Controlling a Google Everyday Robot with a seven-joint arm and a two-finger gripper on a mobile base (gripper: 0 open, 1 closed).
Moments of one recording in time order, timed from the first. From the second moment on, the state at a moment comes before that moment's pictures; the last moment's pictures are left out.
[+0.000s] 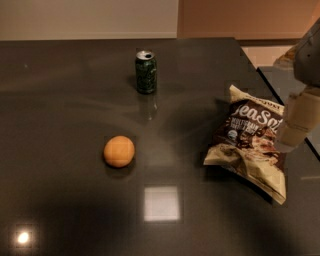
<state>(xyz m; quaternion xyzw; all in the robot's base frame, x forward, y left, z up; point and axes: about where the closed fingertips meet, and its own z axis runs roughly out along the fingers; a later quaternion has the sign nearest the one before) 0.438 -0.217 0.976 -0.60 0.78 -0.03 0.16</state>
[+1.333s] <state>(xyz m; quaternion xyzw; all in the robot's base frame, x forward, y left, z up) 0.478 -0.222 0.952 -0.49 0.86 0.02 0.16</state>
